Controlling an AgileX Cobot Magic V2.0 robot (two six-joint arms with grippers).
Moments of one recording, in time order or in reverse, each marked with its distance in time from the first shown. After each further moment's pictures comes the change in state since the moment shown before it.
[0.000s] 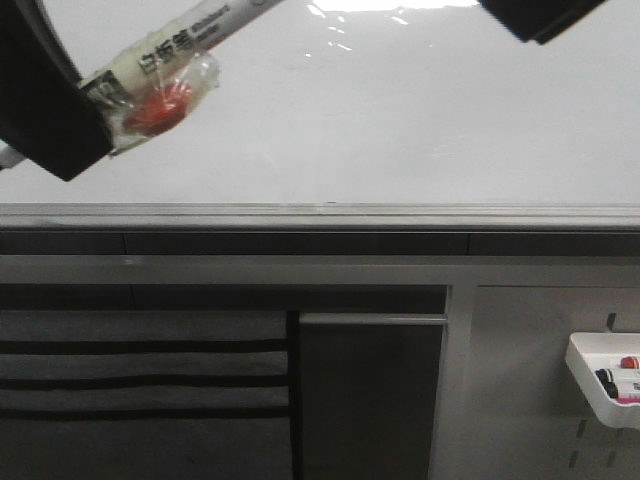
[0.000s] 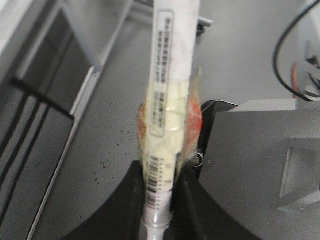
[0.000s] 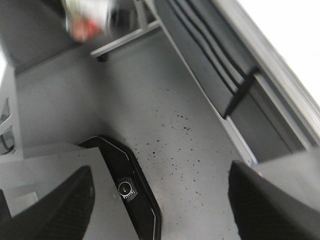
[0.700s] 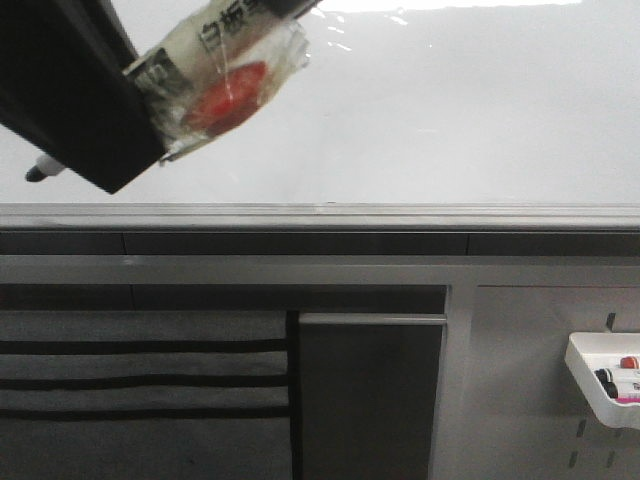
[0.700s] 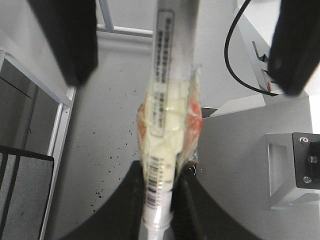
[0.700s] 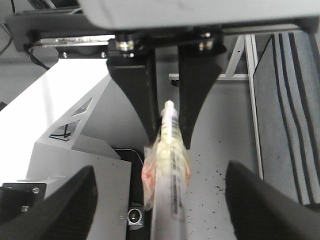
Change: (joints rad) left arm -0.099 0.000 -0.002 -0.071 -0.001 0.121; right arm 0.134 0.152 -0.069 0.266 0.021 -0.455
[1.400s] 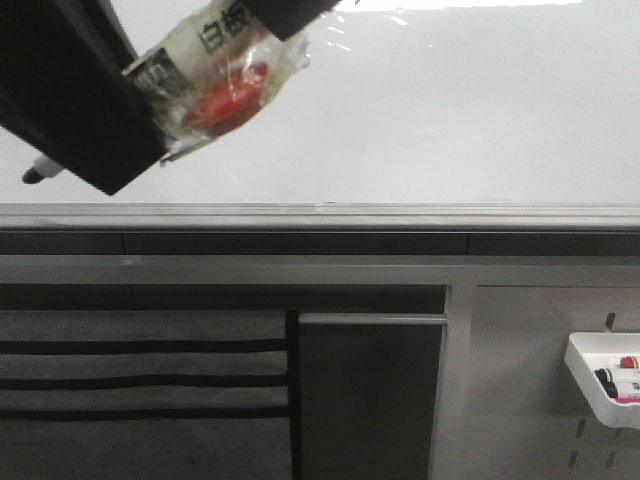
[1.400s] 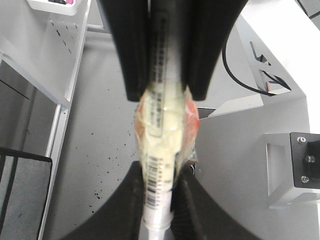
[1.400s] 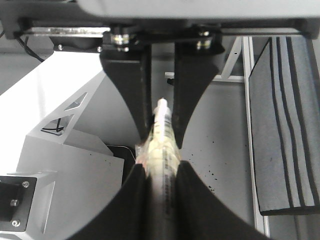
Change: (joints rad) left arm 0.000 0.000 0.000 -0.007 0.004 0.008; right arm 0.002 0.005 0.000 -0.004 0.002 -0.035
